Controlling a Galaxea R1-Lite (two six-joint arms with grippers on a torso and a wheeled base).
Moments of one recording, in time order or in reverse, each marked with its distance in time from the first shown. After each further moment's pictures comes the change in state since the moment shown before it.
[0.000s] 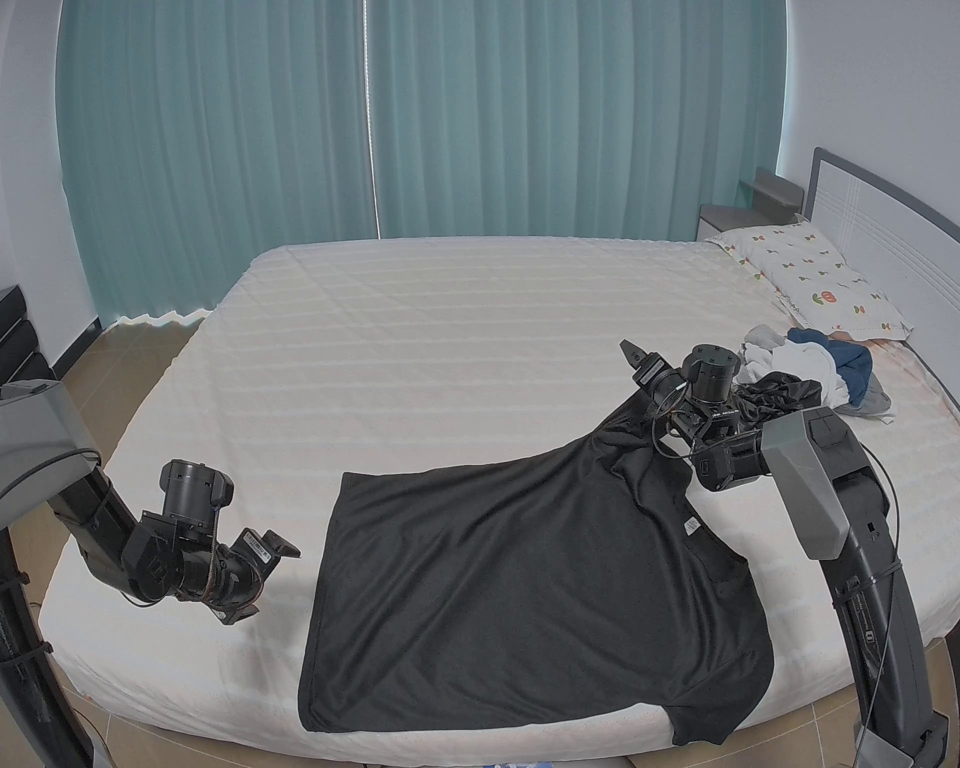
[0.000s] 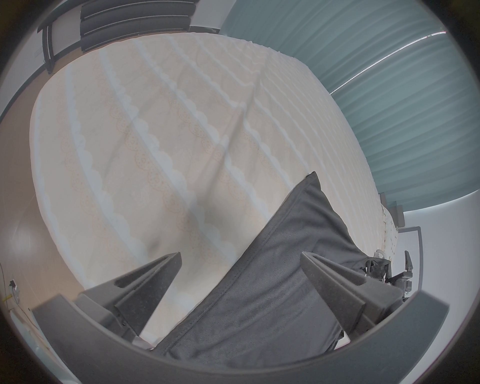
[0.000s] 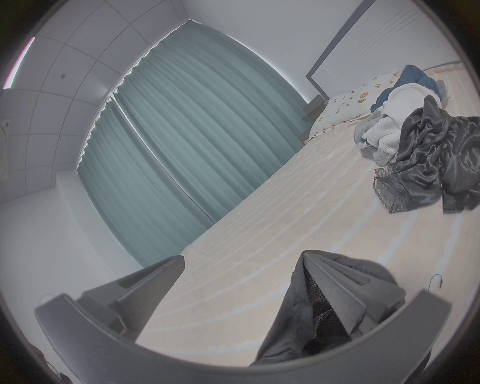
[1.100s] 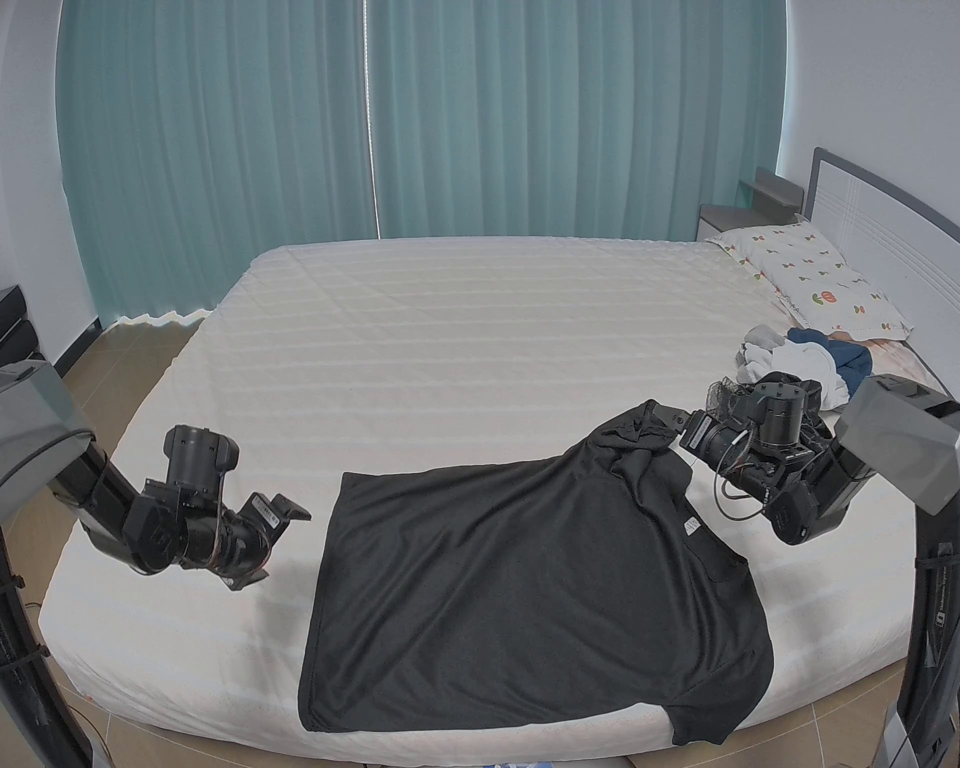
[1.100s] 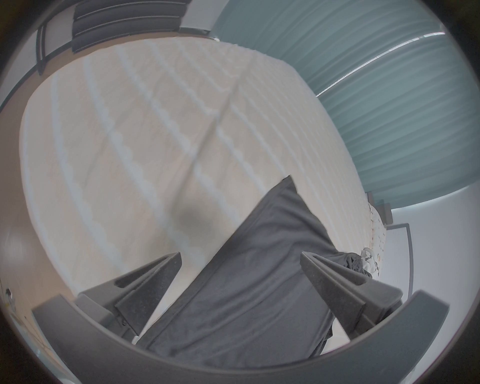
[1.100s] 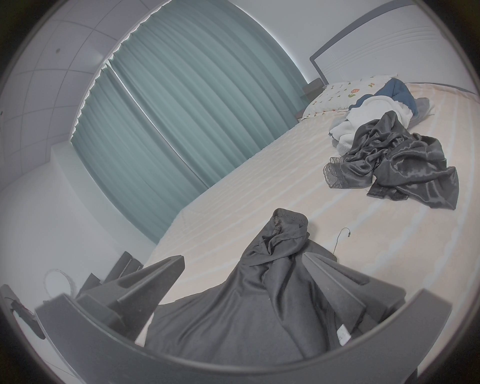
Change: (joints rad) left arm -0.021 -0.025 -0.115 0.055 -0.018 0.015; right arm -0.026 -0.448 0.961 -0.280 0.133 -0.116
